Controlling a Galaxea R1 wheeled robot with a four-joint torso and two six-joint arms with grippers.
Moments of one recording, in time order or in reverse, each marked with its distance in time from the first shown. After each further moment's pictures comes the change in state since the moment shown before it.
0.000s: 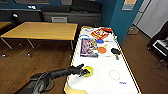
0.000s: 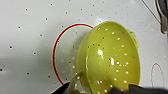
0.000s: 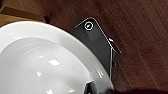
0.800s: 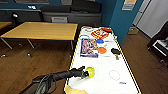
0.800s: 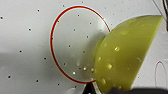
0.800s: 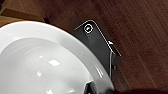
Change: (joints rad) left arm 0.034 0.030 -0.011 0.101 0.010 -0.136; right arm 0.012 0.002 -0.015 0.000 -0.002 0.001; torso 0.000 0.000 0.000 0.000
